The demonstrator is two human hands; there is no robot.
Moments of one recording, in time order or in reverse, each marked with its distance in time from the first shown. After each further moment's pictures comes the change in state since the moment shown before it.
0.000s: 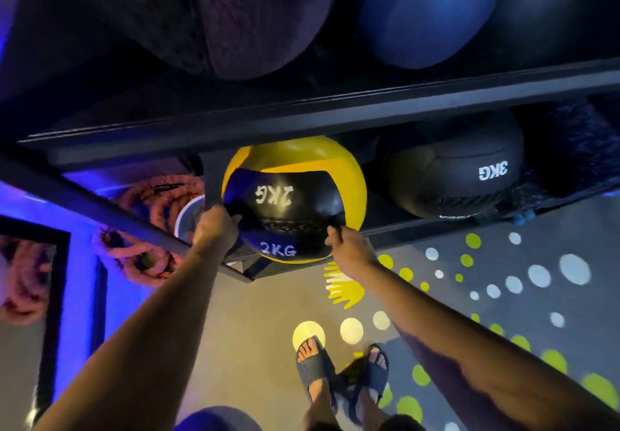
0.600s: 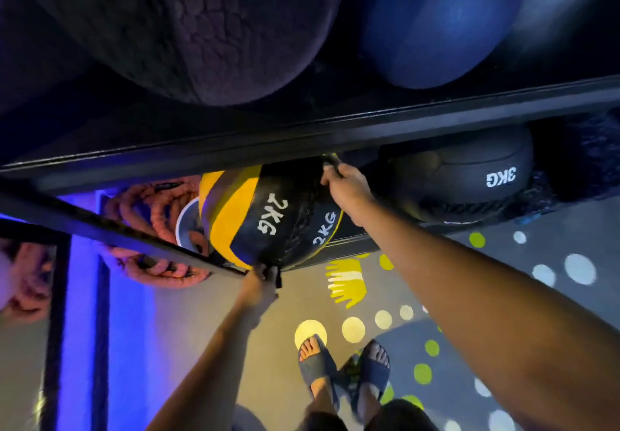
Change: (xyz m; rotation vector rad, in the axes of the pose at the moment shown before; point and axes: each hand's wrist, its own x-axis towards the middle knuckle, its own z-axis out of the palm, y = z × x) left_hand -0.099 0.013 0.082 -0.799 -0.319 -0.218; right_hand 0.077 -0.074 -0.051 0.350 0.102 -0.083
